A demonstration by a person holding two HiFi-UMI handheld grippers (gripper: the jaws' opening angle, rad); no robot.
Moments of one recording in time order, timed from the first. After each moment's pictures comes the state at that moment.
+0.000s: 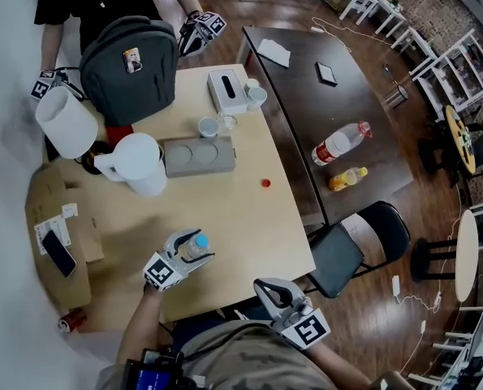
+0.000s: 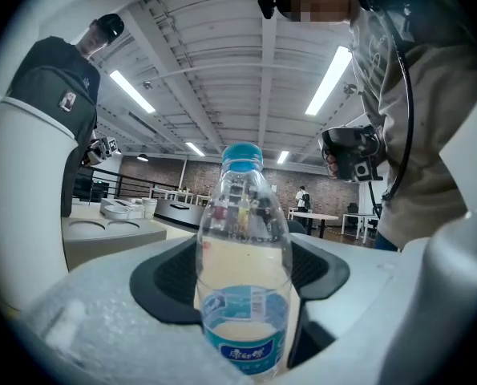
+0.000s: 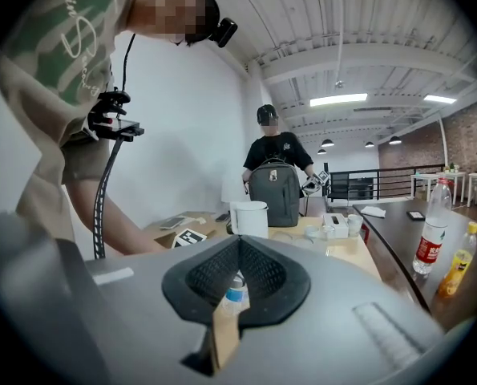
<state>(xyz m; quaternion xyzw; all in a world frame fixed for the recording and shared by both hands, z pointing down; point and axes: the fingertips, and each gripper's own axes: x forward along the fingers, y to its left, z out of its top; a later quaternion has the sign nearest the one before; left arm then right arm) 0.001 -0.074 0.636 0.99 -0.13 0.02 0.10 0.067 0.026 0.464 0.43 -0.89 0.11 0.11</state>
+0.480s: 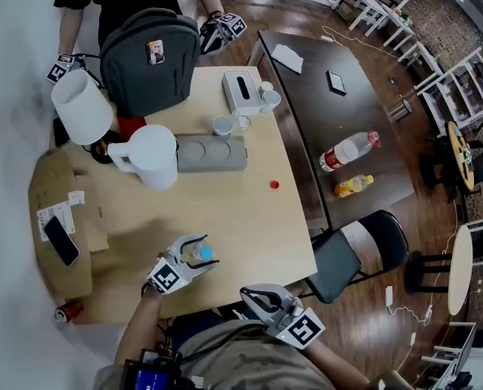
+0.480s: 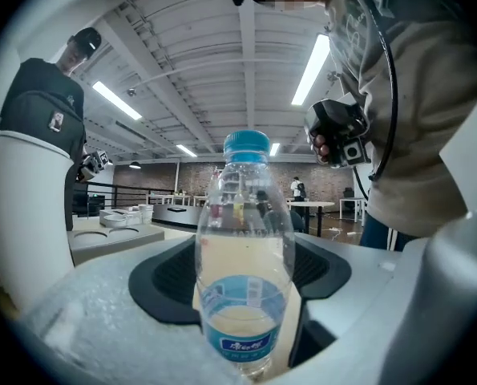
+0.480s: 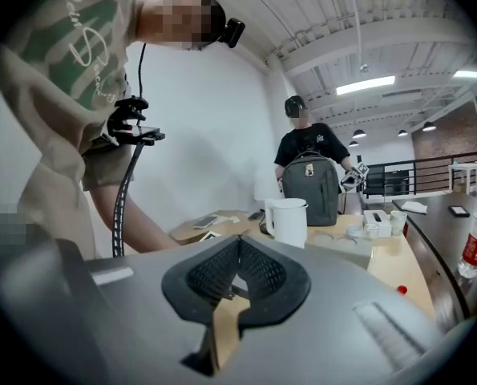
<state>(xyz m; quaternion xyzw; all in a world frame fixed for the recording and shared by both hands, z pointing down) -0.012 -0.046 0.645 0.99 -0.12 0.04 0.04 0.007 0.045 0.470 0.32 -0.94 0.12 0.10</state>
